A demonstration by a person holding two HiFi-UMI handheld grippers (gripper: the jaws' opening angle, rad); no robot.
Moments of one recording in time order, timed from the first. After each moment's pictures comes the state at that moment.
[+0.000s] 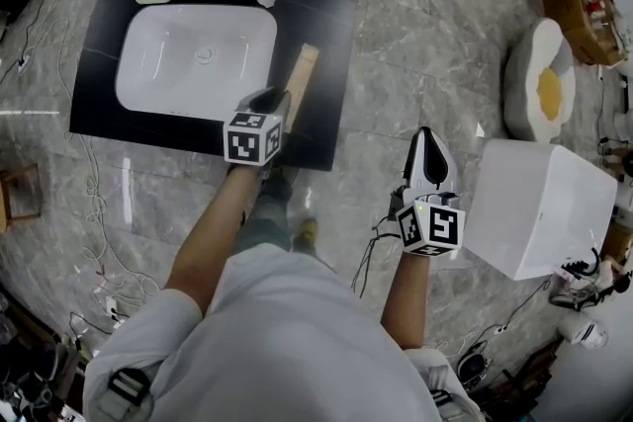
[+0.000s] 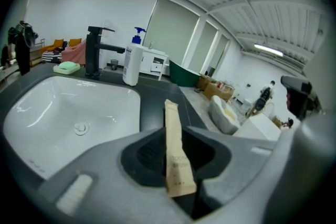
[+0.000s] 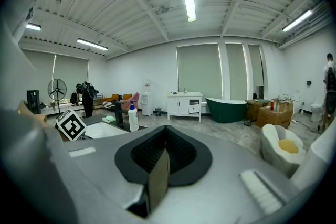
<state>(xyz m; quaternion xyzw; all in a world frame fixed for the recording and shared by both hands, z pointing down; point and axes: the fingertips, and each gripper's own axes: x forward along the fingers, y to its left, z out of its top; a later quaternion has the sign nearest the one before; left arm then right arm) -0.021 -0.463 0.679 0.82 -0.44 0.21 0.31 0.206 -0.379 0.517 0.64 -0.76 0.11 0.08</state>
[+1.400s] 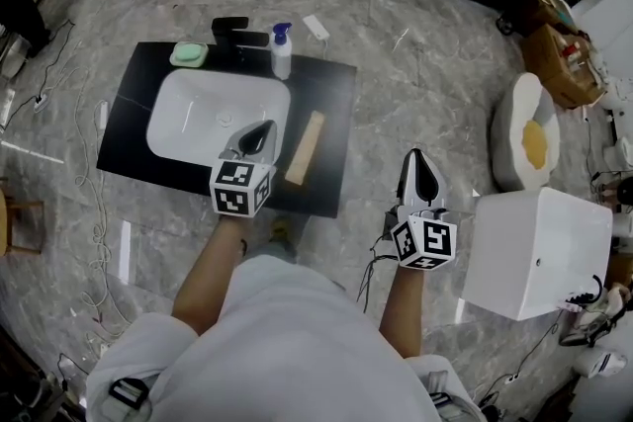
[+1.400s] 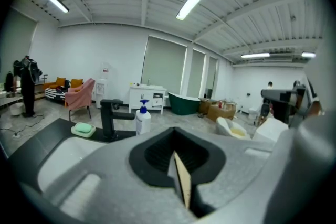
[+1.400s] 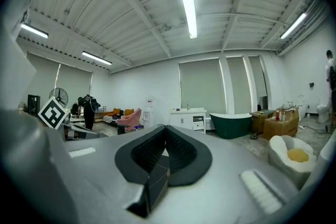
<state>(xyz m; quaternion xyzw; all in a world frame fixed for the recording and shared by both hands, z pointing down) -0.079 -0.457 0.491 0.86 -0.48 0.11 0.14 0.169 -0.383 0.417 0.64 -0.77 0.05 0.01</state>
